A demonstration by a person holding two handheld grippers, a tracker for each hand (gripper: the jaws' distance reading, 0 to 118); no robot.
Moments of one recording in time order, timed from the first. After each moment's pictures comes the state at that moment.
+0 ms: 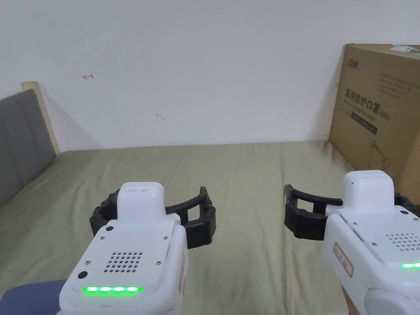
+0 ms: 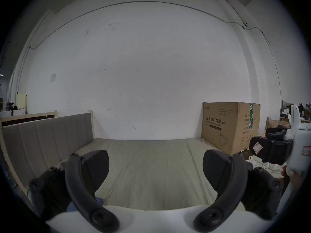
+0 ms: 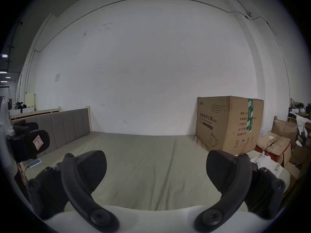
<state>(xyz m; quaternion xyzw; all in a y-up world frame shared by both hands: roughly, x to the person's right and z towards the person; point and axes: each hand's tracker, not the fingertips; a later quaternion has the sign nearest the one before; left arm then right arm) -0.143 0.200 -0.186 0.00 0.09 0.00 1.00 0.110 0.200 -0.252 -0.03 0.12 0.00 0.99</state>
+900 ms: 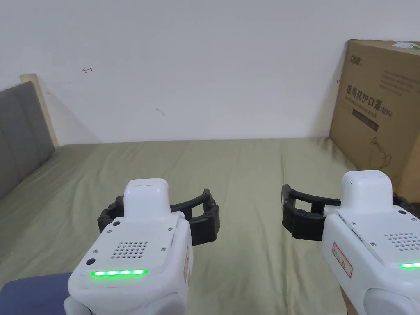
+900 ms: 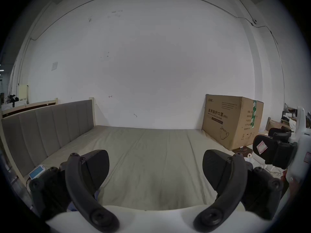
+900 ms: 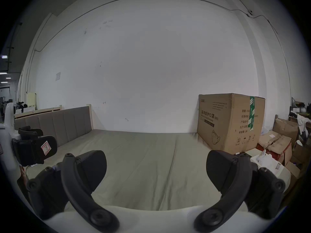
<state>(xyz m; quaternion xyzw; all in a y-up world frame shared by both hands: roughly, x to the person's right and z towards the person) -0.150 0.197 -0.201 -0.05 0.09 0.03 0.99 0.105 0.195 -0.252 -0.04 0.13 0.00 0.99</state>
